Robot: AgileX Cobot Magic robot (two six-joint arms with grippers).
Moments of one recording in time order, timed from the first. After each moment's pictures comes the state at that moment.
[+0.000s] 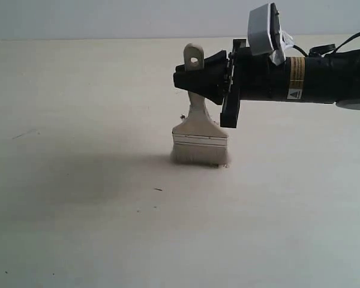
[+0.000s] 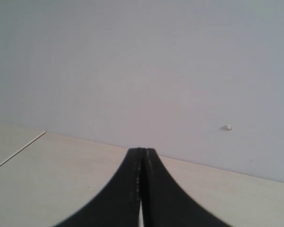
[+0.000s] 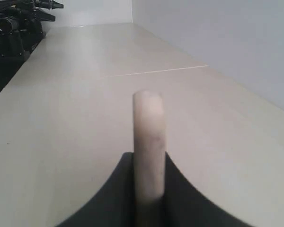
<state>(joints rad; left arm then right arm) -0.04 0.49 -0.08 -0.37 -0.39 0.20 0.23 1.92 -0.85 -1.24 -1.22 0.58</state>
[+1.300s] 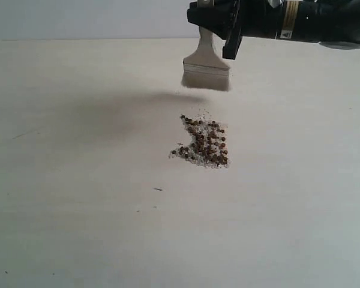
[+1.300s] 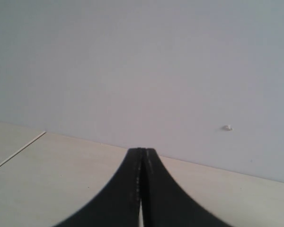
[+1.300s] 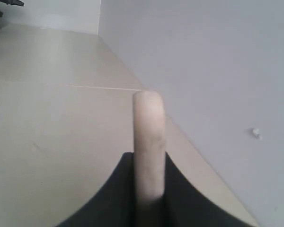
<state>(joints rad) -0.04 0.49 -0.08 -0.37 -0.39 0.20 0.11 2.20 -1.42 -1.32 -1.21 0.65</state>
